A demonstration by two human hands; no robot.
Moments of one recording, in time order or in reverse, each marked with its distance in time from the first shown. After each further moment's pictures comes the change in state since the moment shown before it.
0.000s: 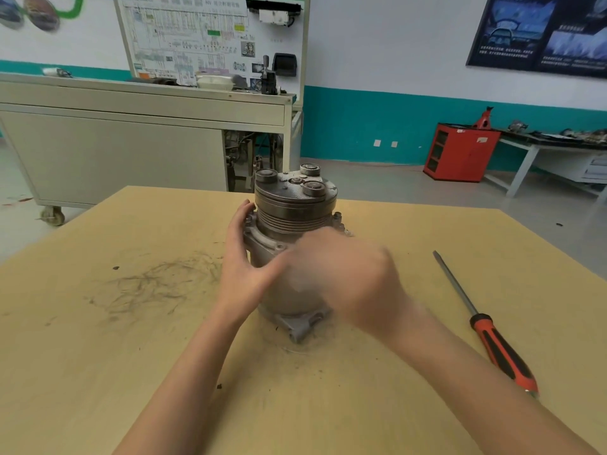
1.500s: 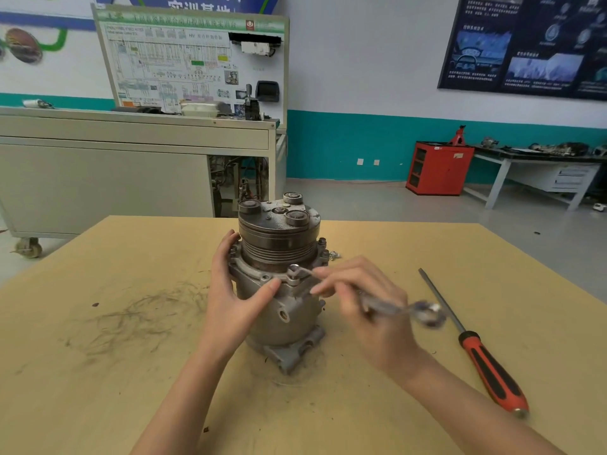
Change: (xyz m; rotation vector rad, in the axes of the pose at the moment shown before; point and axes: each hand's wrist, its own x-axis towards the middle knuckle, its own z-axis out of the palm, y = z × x) left_hand -0.004 -0.010 -0.009 0.137 -0.039 0.039; right_hand -0.030 0.014 -0.009 0.600 0.061 0.483
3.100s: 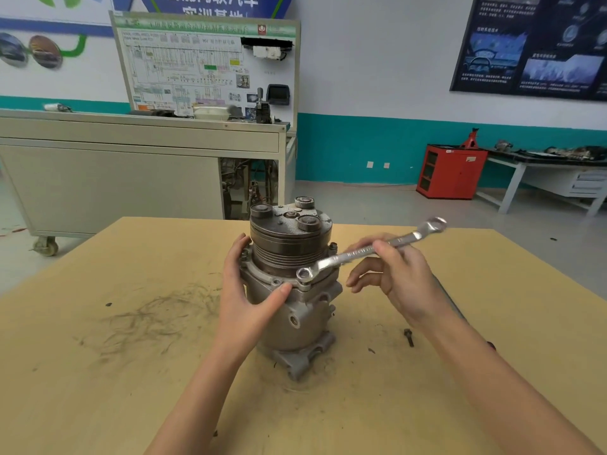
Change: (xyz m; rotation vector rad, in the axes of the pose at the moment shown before) left_hand 0.002 -0.006 0.004 -0.042 0.012 -0.004; right_hand 0.030 0.040 -0.031 0.579 -0.006 0.676
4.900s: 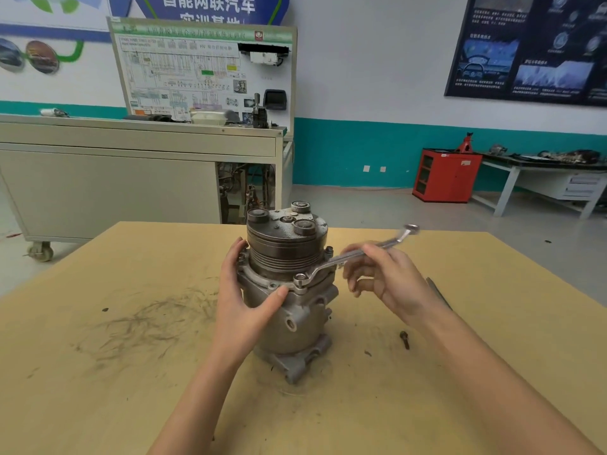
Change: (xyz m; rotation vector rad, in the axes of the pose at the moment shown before) left_hand 0.000 -0.001 -0.001 0.022 -0.005 0.019; right_hand 0.011 0.011 -0.009 0.017 -0.046 0.124
